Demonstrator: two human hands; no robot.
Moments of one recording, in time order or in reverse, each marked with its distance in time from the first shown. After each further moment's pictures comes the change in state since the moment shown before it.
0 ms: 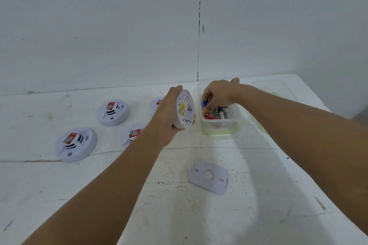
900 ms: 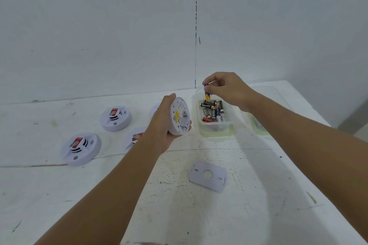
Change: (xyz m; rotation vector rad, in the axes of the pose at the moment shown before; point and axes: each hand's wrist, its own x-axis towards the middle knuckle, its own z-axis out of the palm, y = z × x) left_hand -0.017 -0.003 -0.014 -0.091 0.001 0.044; right_hand -0.055 -0.001 -0.014 0.916 0.365 -0.066
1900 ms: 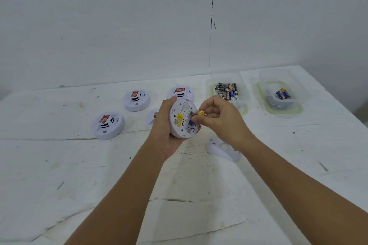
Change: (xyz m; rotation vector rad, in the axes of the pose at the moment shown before) left_hand -0.057 -0.030 -0.064 -0.192 -0.207 -0.029; right_hand -0.133 -0.010 0.114 0.266 0.054 -0.025
